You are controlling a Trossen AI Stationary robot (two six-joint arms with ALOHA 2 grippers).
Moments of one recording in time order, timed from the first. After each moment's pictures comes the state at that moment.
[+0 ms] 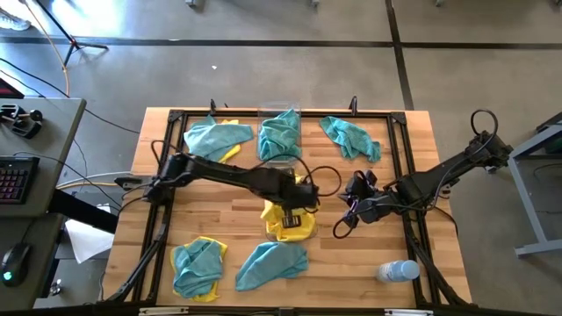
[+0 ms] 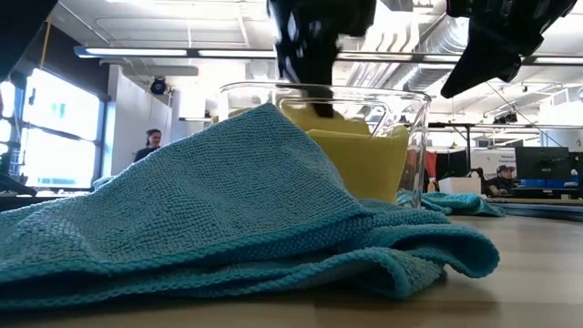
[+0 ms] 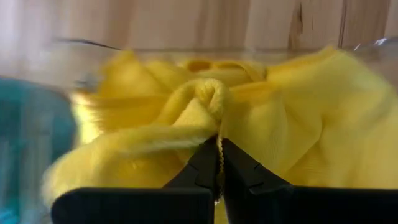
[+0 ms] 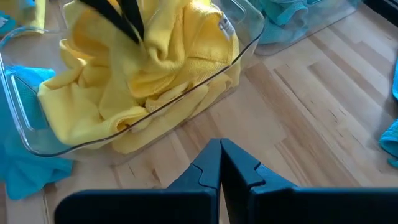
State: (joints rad) left arm -0.14 2.15 1.96 -1.07 -0.24 -0.22; right arm 0.45 1.14 0.82 -0.67 0.57 0.79
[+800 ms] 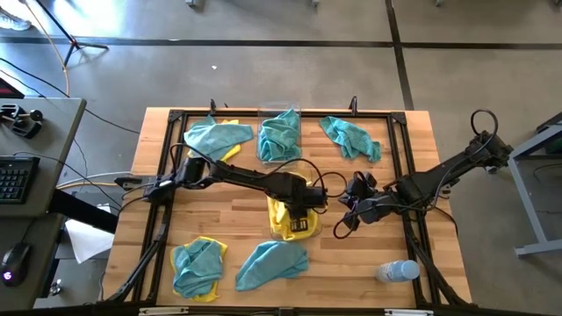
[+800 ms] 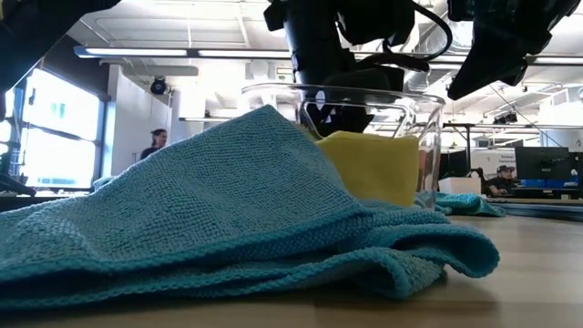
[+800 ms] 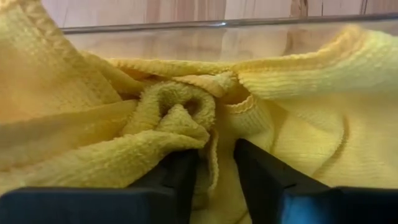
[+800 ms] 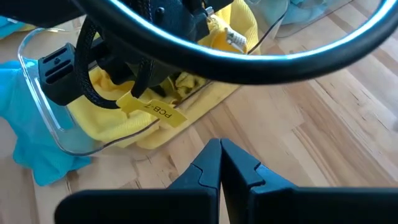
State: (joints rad) left arm -0.10 2.33 1.96 -0.94 -0.08 -0.19; right arm 0.45 1.14 0.82 -0.67 0.50 0.83
